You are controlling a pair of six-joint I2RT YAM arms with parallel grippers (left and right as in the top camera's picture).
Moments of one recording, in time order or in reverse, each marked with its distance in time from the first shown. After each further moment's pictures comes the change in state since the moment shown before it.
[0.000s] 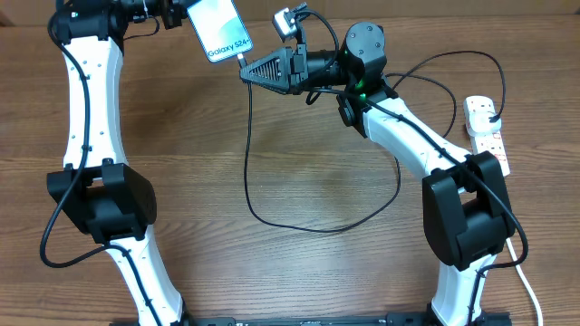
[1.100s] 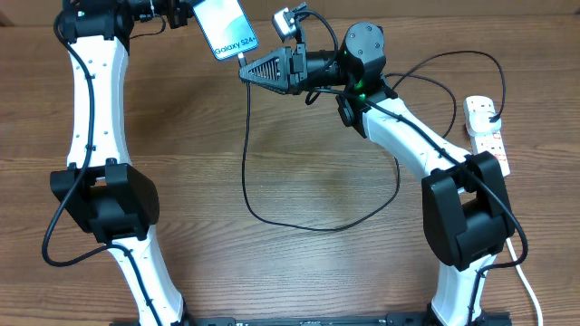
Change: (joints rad) left arm -0.024 0.000 0.000 0.003 -0.048 -0.030; right arm 0.000 0.000 0.000 0.000 0.008 0.004
